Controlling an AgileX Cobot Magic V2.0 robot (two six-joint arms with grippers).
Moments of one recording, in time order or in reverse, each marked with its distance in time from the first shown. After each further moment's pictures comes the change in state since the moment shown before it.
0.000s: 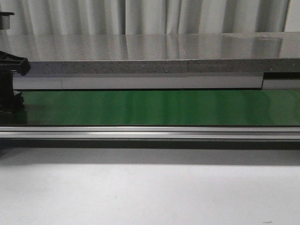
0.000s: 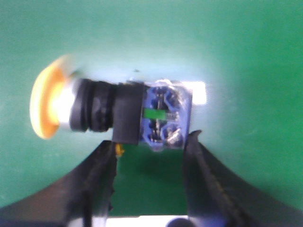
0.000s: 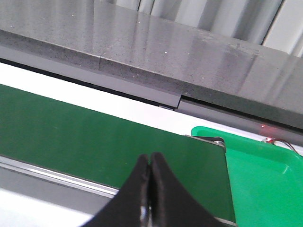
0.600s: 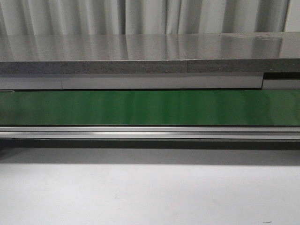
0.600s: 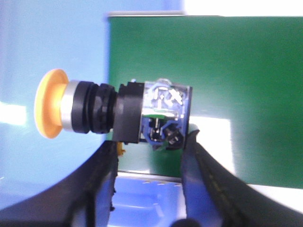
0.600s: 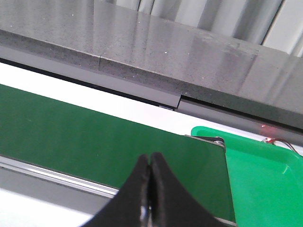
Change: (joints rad) left arm 0.168 -0.198 0.000 0.096 0.079 0.000; right arm 0.000 0.000 0.000 0.000 0.000 0.000
